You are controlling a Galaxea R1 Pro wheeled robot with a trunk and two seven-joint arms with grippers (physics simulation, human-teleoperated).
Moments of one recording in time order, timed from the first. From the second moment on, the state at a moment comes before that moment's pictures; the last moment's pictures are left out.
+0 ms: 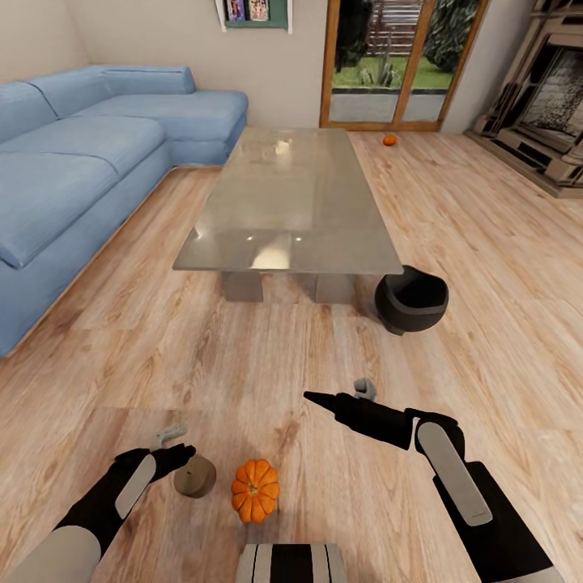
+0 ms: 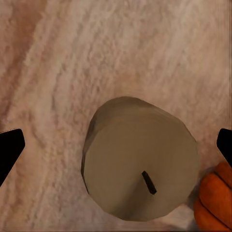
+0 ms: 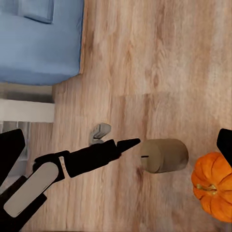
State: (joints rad) left arm -0.58 0.16 -0.08 -0.68 0.55 0.49 0.16; right arm -0.43 -0.11 0.19 -1.49 -1.01 0.89 0.17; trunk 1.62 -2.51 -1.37
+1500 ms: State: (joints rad) left arm -0.58 0.12 -0.08 -0.68 0.55 0.49 0.15; right arm -0.43 -0.11 0.20 -1.50 -1.00 0.88 0.40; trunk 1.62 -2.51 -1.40
